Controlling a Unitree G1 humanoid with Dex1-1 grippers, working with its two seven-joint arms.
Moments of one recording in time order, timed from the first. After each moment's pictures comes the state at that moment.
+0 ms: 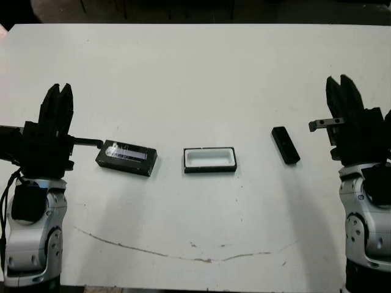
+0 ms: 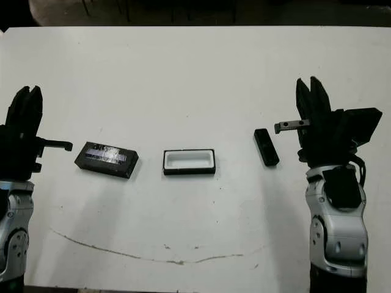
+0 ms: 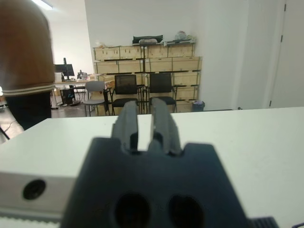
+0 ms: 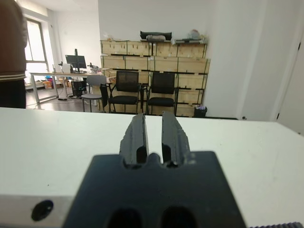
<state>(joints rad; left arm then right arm) -0.01 0.28 0.25 -0.42 -0.25 0.03 -0.12 -0.14 -0.28 -0.21 -0.37 0.21 0.19 0.14</state>
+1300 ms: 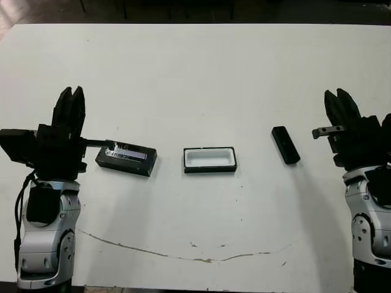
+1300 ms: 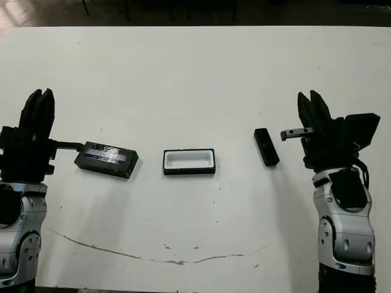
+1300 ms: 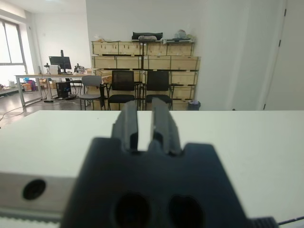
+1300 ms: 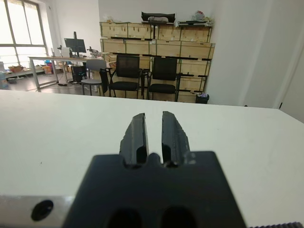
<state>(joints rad) 0.02 0.23 0.19 -0.45 -0.24 0.03 -0.09 -0.10 -0.33 -0.23 -0.32 0.23 0.19 0.19</state>
